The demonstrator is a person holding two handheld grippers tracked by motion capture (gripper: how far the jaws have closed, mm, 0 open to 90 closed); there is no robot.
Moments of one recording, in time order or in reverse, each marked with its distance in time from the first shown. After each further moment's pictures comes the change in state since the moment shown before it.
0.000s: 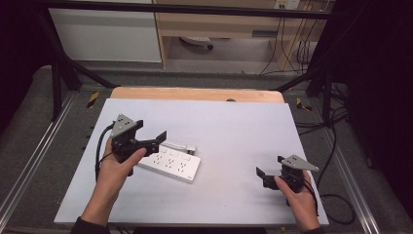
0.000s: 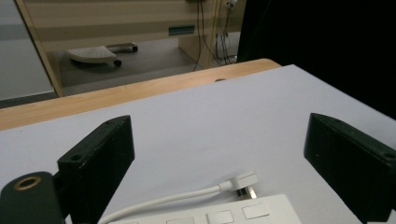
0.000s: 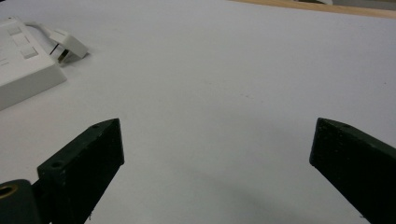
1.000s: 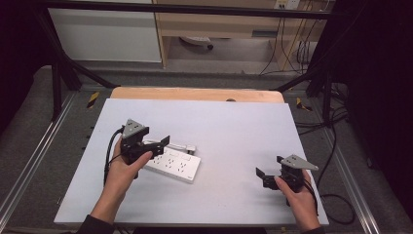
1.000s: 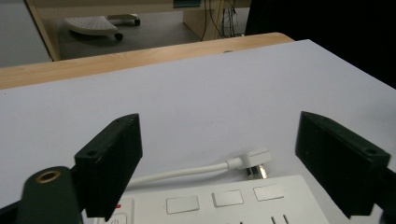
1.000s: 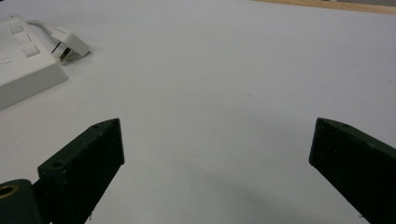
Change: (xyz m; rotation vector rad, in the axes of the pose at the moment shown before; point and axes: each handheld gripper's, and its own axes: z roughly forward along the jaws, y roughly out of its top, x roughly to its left) left arm 0.005 -0.025 0.027 0.092 0.021 -0.035; right arm 0.000 0.000 0.001 0.009 0.015 0.000
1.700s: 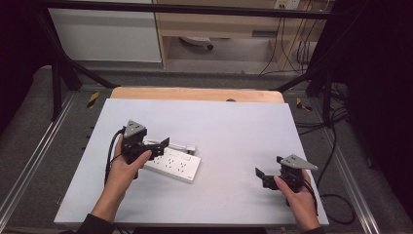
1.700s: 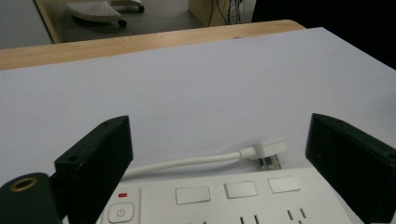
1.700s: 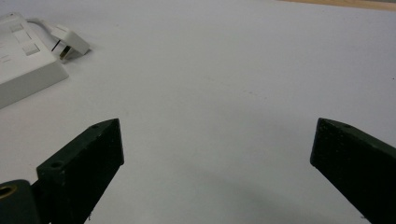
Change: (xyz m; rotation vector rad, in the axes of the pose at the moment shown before) left arm 0.009 -0.009 0.011 0.047 0.019 -0.014; right arm 0.000 0.000 0.001 0.010 0.003 0.003
